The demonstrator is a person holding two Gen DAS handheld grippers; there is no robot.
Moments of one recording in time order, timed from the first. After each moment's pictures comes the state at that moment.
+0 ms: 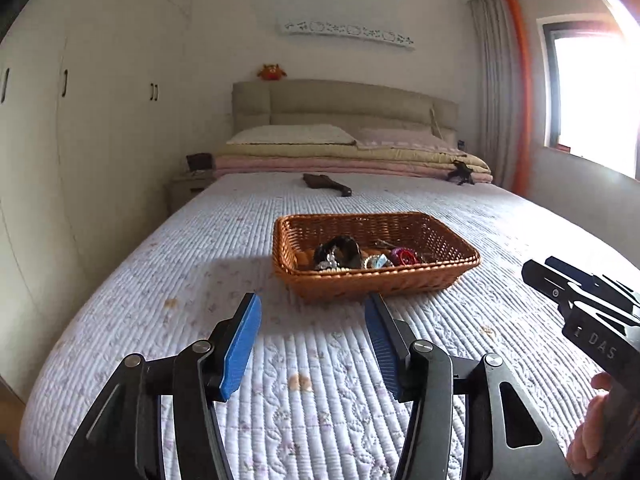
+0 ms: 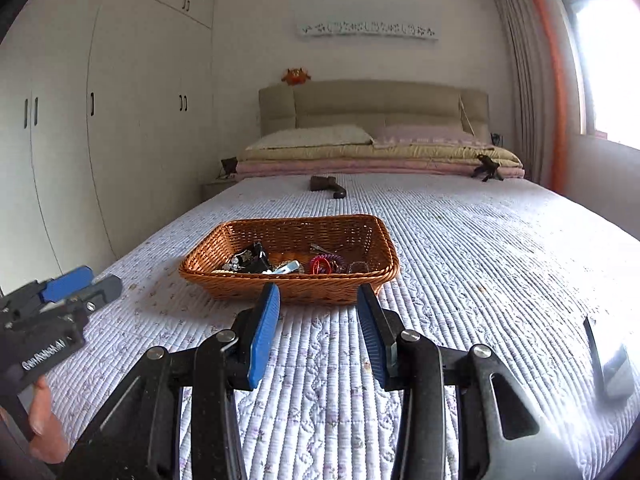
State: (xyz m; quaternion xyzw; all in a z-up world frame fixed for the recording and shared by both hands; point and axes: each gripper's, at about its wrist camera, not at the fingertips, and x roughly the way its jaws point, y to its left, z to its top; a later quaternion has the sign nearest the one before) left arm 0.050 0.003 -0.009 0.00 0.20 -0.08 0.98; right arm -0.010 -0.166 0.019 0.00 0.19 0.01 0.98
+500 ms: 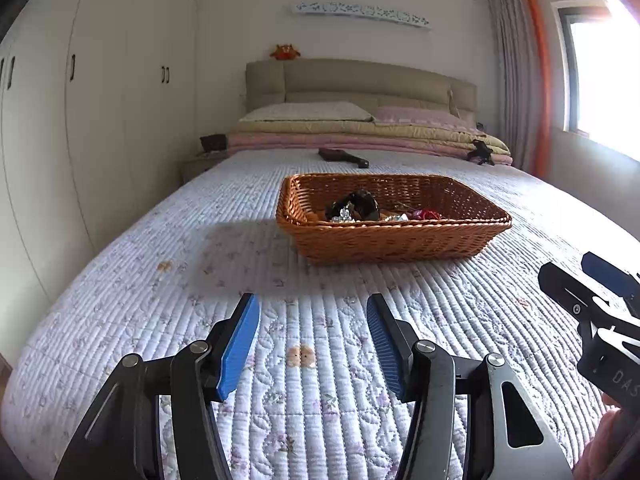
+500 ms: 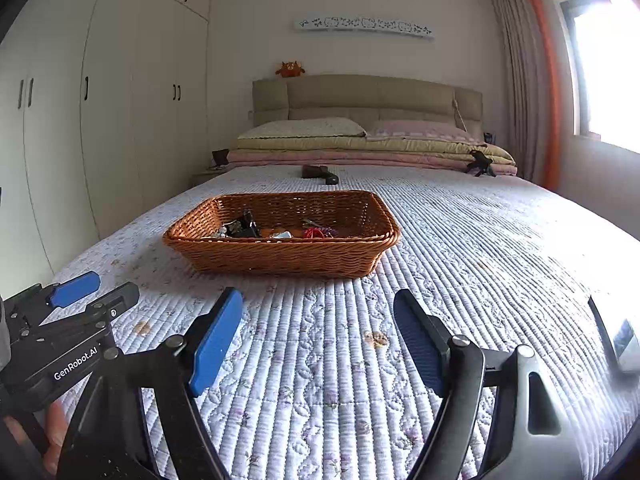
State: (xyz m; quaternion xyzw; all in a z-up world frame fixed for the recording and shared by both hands) left arm 0.069 -0.004 -0.055 0.01 0.24 -0.05 0.97; right arm -0.001 -0.158 -0.021 -0.01 0.21 0.00 0.98
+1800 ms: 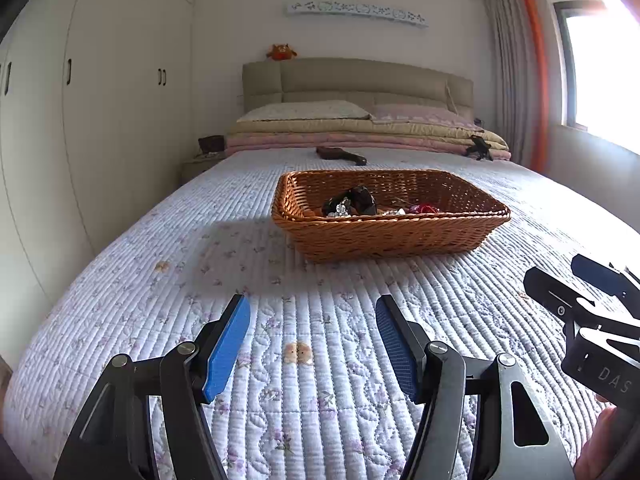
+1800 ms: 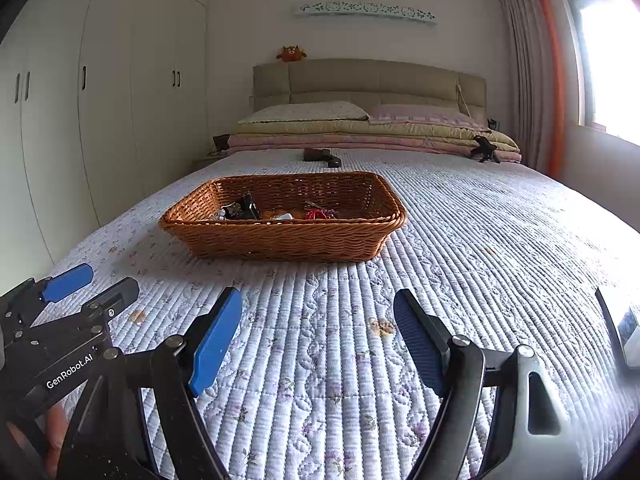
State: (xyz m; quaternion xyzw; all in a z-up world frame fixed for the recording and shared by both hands) left arm 0.067 -0.016 -0.060 0.02 0.24 -0.05 0.97; right arm 0.013 -0.155 -0.029 -0.01 0.24 -0.01 0.97
